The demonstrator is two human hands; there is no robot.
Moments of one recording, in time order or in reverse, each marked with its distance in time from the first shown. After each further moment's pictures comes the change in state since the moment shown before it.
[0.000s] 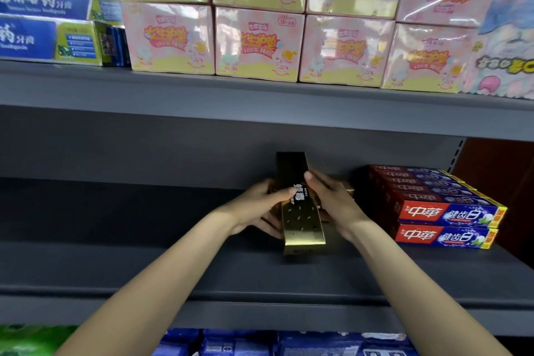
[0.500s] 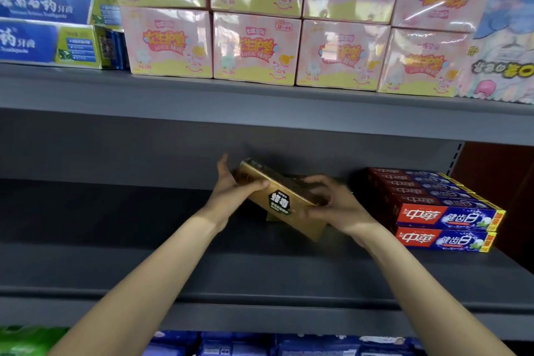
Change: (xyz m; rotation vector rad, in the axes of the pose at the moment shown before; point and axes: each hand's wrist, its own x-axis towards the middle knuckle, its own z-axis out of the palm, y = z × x) left_hand 0.007 -0.012 -0.030 -0.188 0.467 0.163; right_hand -0.015 -0.012 -0.013 -0.423 -0.078 -0.108
